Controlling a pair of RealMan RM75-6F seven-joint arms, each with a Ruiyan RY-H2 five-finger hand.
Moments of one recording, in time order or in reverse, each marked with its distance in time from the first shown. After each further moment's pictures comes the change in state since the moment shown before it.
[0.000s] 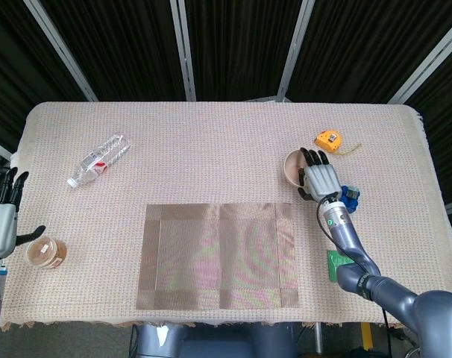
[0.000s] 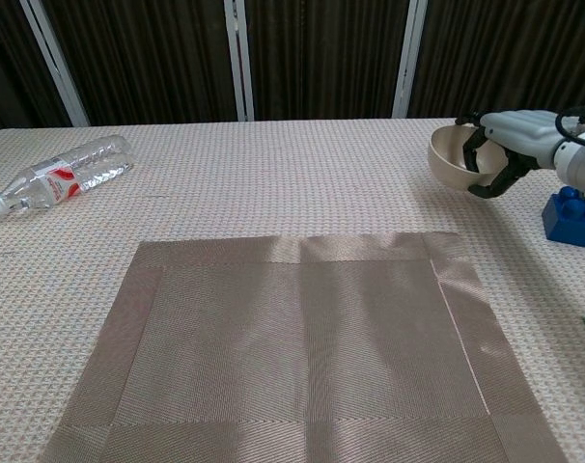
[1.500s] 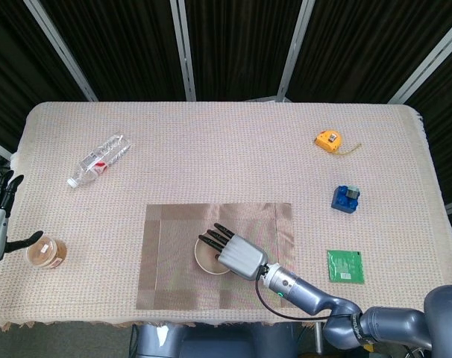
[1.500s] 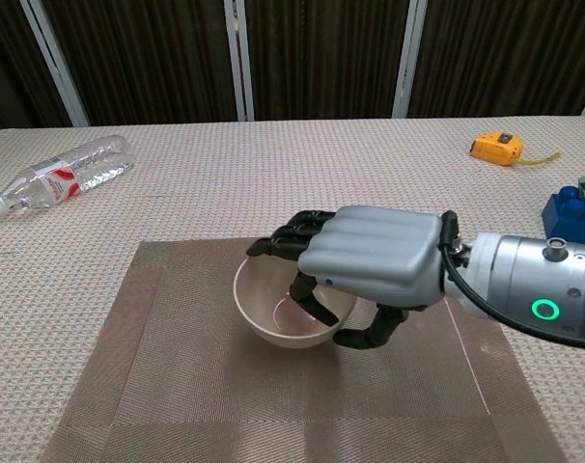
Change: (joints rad) left arm 0.055 0.092 0.001 -0.050 0.093 -0.021 -0.166; right arm 0.040 0.095 -0.181 -0.653 -0.389 -0.033 -0.380
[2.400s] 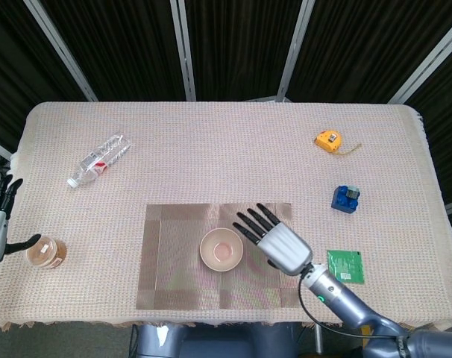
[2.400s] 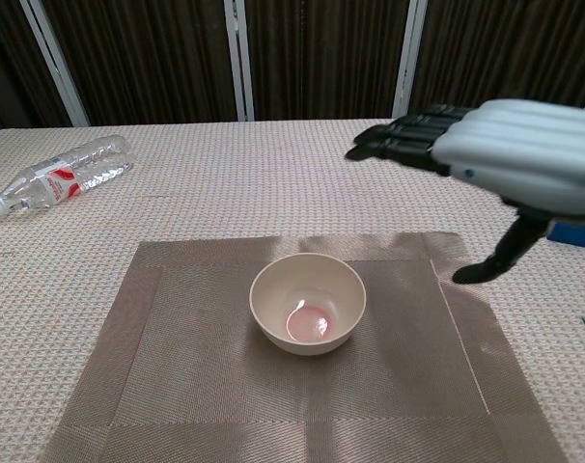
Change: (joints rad) left arm 0.011 -0.015 0.001 0.018 -0.036 -0.028 0.037; right arm -0.173 0.275 -0.048 -0.221 -0.033 0.300 -0.005
